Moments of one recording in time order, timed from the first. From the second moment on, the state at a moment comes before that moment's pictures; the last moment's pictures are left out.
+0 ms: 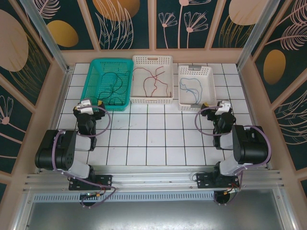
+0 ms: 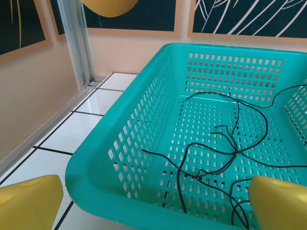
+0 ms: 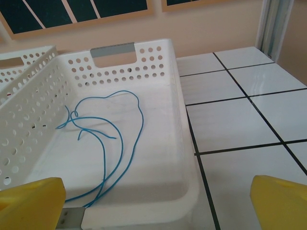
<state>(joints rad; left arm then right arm) -0.03 1.52 0.24 1.15 -0.22 -0.07 -0.04 1.54 0.22 1.14 -0.05 0.13</state>
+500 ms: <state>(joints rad) -0.03 1.52 0.24 1.15 -0.21 -0.07 -0.04 1.54 0.22 1.14 -0.05 0.12</state>
